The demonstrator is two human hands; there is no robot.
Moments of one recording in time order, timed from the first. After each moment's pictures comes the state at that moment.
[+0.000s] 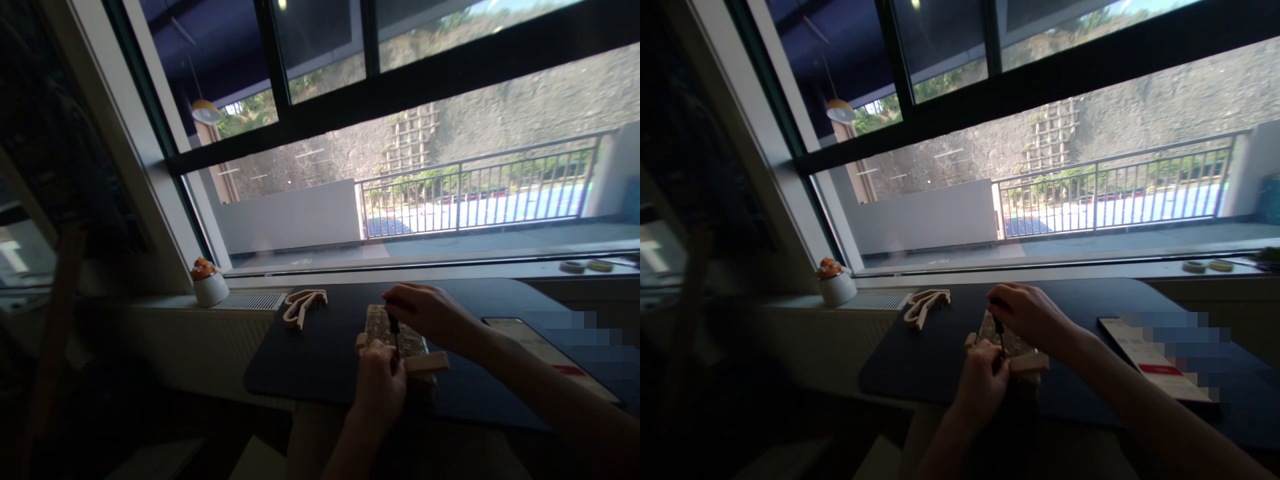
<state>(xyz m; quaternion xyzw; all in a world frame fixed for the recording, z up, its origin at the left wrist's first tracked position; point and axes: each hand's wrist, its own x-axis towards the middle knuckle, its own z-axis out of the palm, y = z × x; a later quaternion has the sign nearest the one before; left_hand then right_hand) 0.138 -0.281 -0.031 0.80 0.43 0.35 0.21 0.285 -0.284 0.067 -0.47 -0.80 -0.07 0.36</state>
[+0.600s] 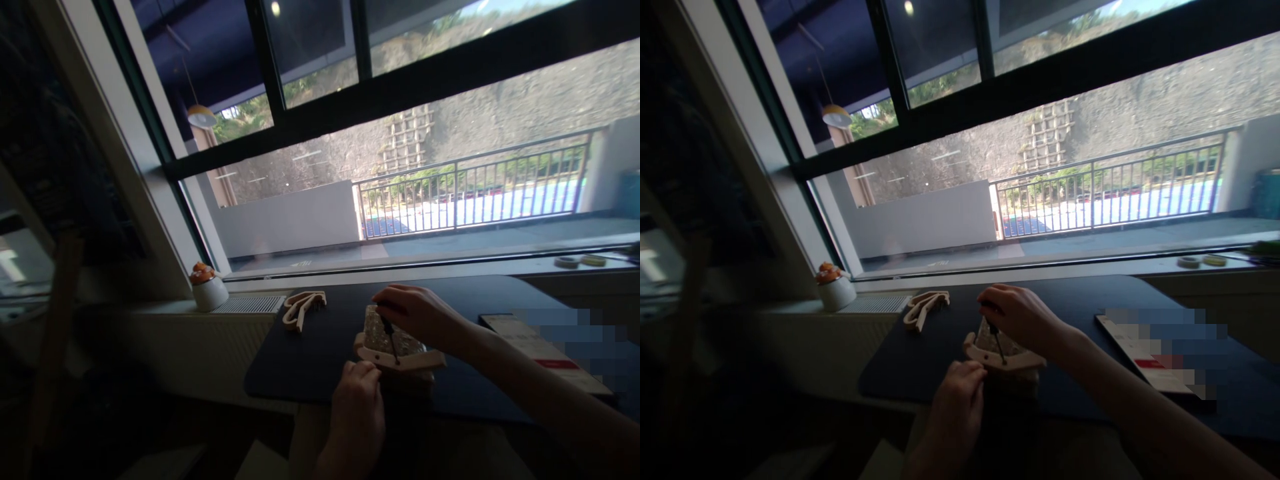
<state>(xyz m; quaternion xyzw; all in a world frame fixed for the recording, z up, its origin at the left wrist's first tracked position) 0.094 -0.309 -0.037 0.84 0.42 0.32 0.13 0.277 -0.283 0.065 -0.47 -0.81 -0.07 0.35</state>
